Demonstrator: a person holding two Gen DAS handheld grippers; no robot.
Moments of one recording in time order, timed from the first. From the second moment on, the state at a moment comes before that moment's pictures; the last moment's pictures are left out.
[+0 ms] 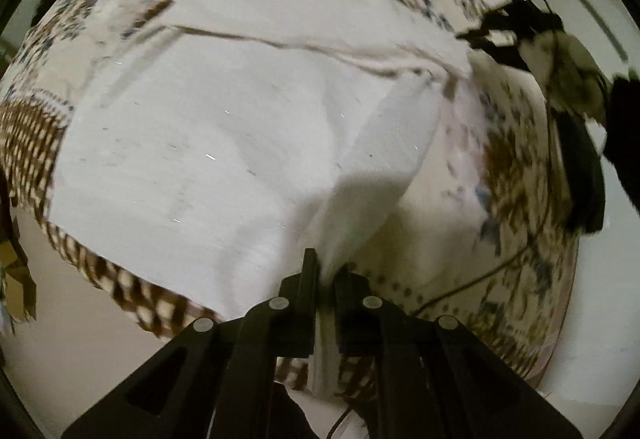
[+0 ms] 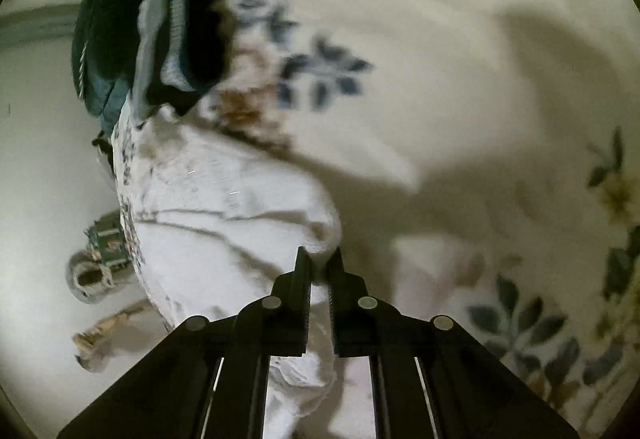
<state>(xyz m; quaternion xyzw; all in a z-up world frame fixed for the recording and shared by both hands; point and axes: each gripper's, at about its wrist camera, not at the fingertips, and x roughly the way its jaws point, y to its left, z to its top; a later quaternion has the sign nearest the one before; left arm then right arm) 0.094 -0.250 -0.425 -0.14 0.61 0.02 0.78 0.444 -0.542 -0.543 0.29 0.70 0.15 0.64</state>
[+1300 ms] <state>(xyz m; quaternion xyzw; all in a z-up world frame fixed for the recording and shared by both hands) 0.086 0.135 -0.515 -0.45 0.57 0.04 0.69 0.438 -0.056 -0.479 0.01 0.74 0.18 0.65</state>
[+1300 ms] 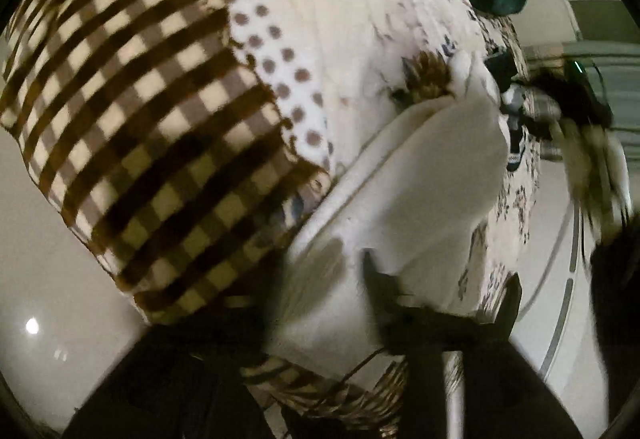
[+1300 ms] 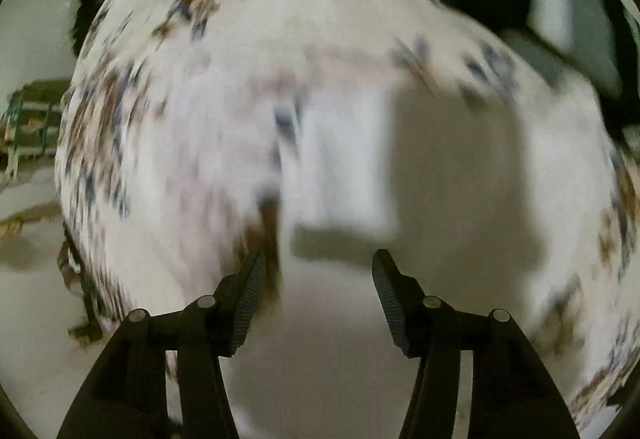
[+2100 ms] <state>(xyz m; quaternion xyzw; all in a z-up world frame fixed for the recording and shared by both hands) 0.093 0.076 -0.533 -0.29 0.64 0.04 0.71 0.010 -0.244 -0.540 0.21 0.76 0.08 0.61</state>
